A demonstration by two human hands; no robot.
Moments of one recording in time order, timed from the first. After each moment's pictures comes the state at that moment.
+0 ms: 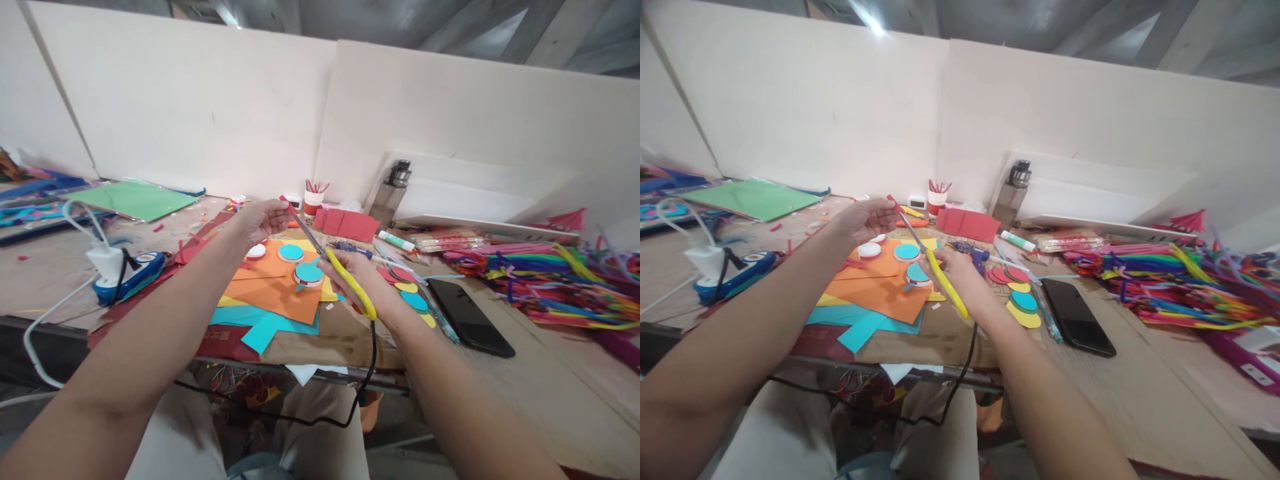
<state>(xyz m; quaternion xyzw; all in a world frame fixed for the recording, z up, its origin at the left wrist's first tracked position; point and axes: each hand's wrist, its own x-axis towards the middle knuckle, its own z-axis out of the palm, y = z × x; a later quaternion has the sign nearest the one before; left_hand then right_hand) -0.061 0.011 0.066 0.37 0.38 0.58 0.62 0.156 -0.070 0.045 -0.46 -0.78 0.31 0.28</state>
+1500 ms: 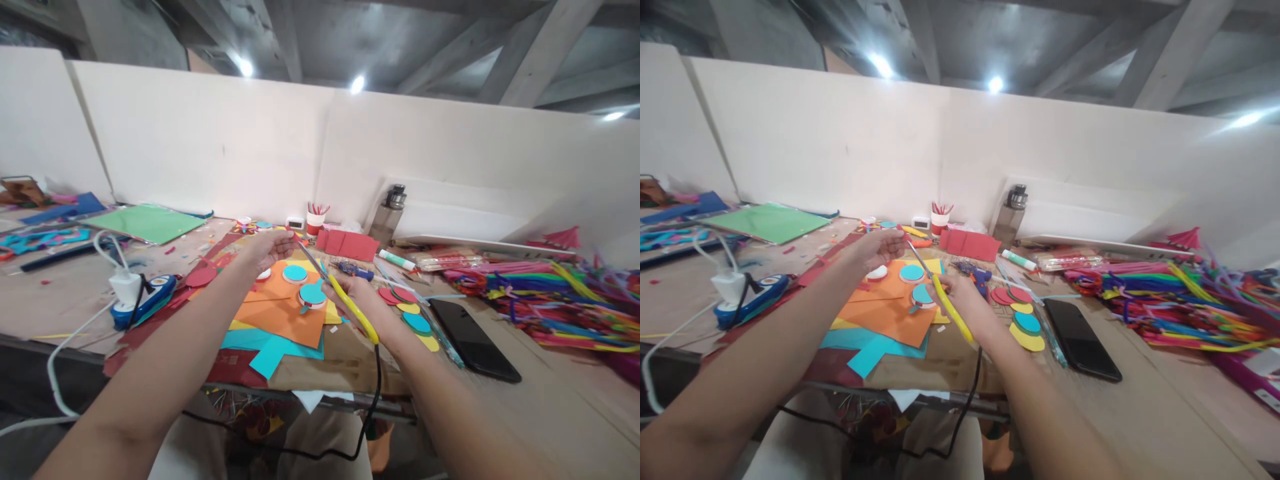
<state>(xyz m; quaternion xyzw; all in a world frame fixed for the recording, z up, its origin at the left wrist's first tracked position) -0.063 0.023 0.053 0.36 0.37 0.56 0.64 0.154 -0.070 0.050 -0.49 -0.76 0.33 0.26</state>
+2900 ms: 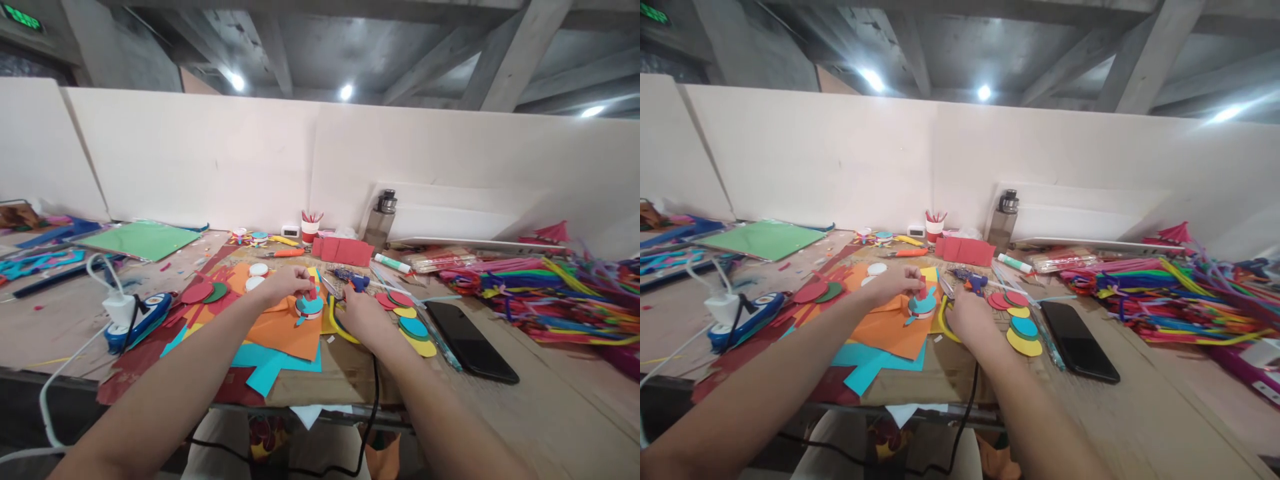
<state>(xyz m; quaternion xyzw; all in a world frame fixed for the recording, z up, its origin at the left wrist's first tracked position) -0.025 0.003 0.021 0.62 0.41 0.36 0.56 0.163 -0.056 0.027 -0.68 -0.73 0.01 0.05</state>
